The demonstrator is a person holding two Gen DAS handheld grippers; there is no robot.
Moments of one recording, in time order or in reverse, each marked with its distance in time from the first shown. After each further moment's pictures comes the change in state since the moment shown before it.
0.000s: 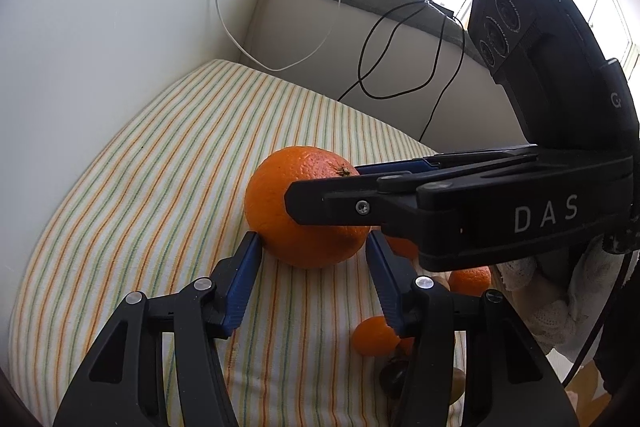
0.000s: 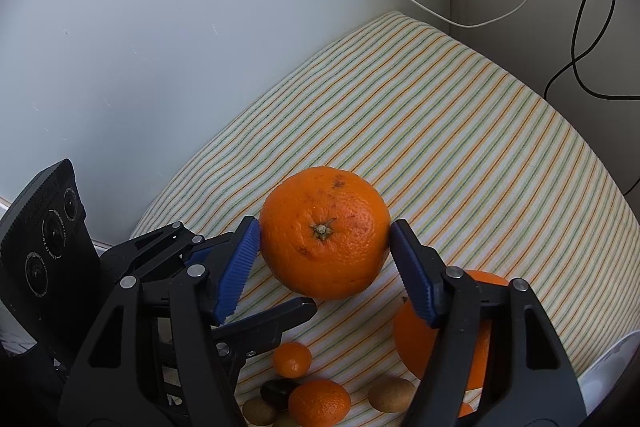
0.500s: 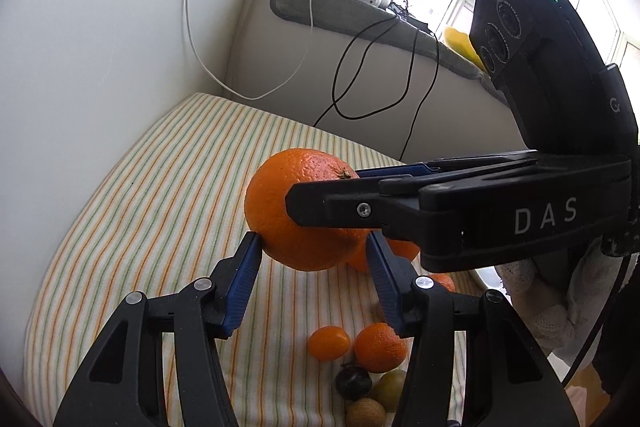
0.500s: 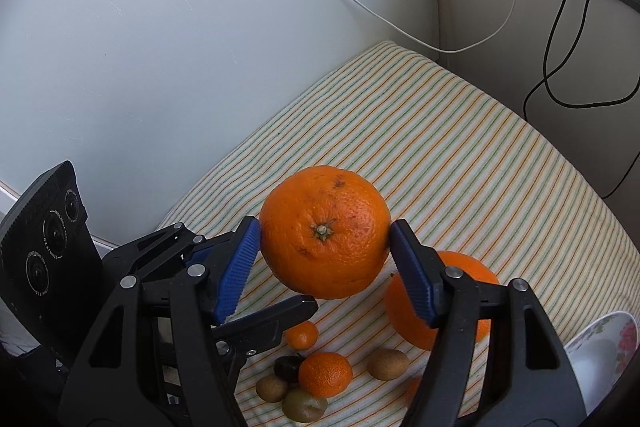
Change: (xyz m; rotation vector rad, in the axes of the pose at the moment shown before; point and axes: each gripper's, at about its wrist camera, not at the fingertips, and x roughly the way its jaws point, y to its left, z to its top) left arm -0.026 -0.029 0.008 0.055 -0.053 -0.011; right arm -0.045 0.000 -0.010 0.000 -0.078 -0.010
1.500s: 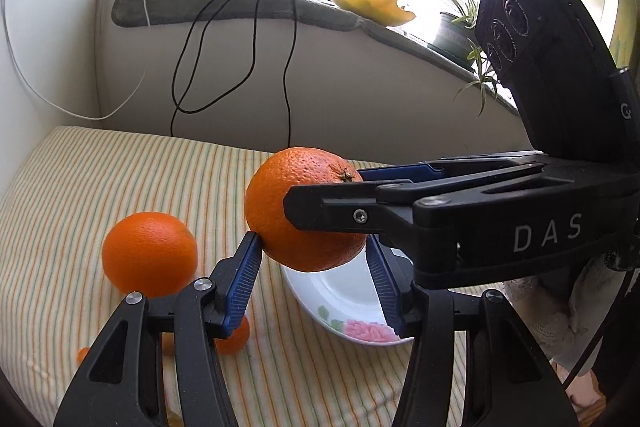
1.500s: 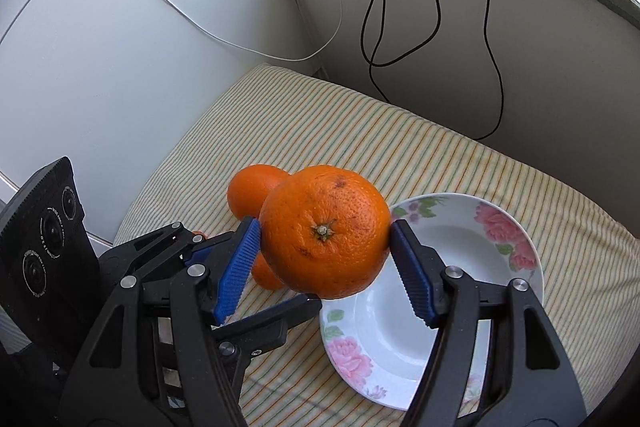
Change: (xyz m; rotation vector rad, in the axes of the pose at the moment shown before) left arm 0.051 -0.167 -0.001 0.179 0.077 -0.154; right arm -0.123 -0.103 -0.076 0.190 -0.109 -0.141
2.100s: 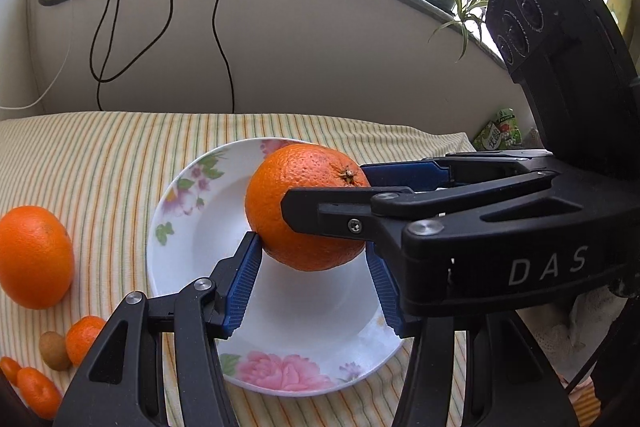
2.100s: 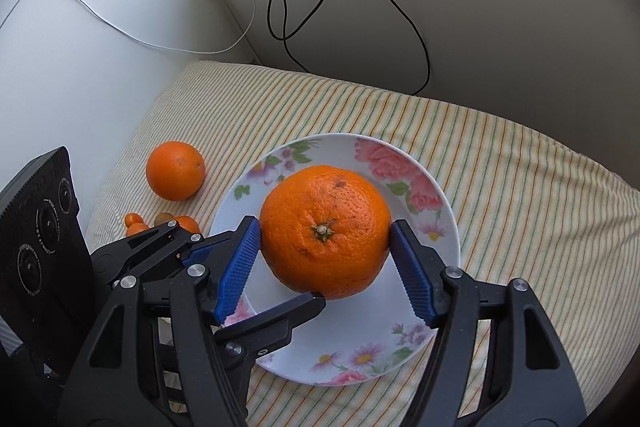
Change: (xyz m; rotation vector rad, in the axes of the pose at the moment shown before) left arm 0.079 -0.051 0.002 0.051 0.149 -0.059; right arm -0.010 -0.084 -0.041 0.127 0.019 -0.072
